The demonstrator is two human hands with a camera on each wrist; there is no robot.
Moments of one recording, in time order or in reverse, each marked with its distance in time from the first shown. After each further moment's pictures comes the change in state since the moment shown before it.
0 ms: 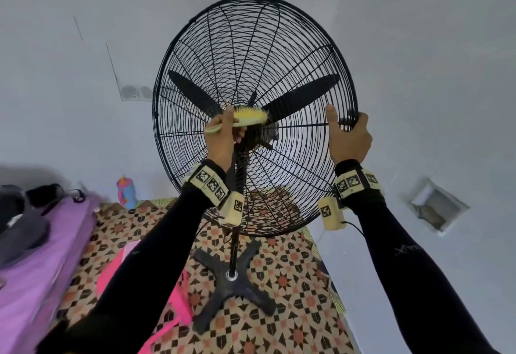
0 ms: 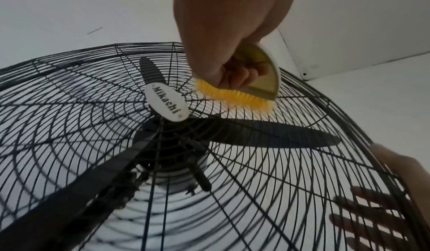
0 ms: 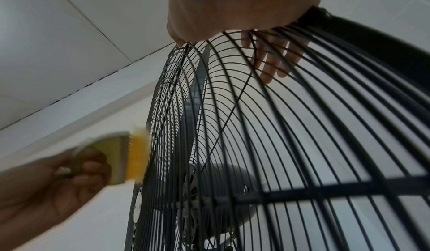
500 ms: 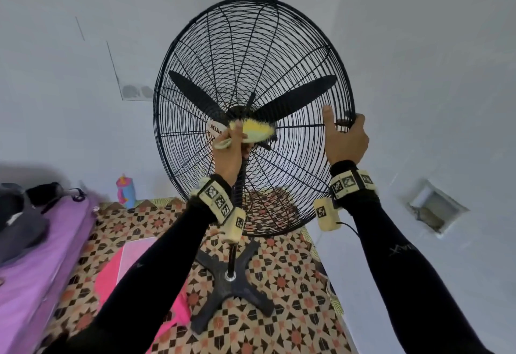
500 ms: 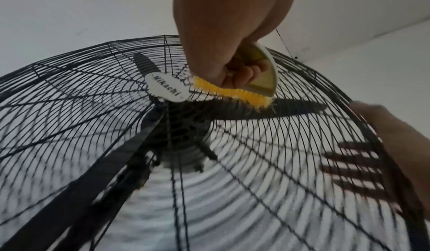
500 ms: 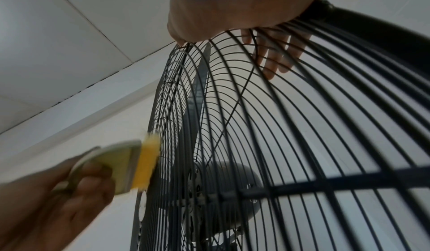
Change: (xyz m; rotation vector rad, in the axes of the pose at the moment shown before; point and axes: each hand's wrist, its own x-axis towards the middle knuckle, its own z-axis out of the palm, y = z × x) left_hand -0.028 -0.020 0.002 0.111 -0.087 0.003; right_hand -0.002 -0.001 0.002 -0.001 0.011 -0.015
